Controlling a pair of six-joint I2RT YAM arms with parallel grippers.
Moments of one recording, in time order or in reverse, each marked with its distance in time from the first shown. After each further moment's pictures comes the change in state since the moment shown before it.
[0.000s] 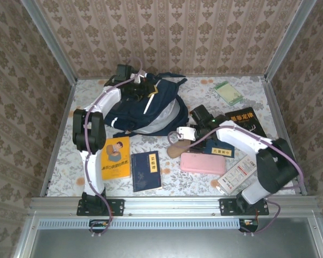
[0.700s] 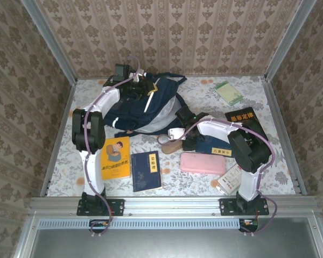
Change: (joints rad) left arm 0.018 0.001 -0.012 0.070 0.045 -0.076; right arm 0.071 0.302 0.147 0.073 0.164 -0.042
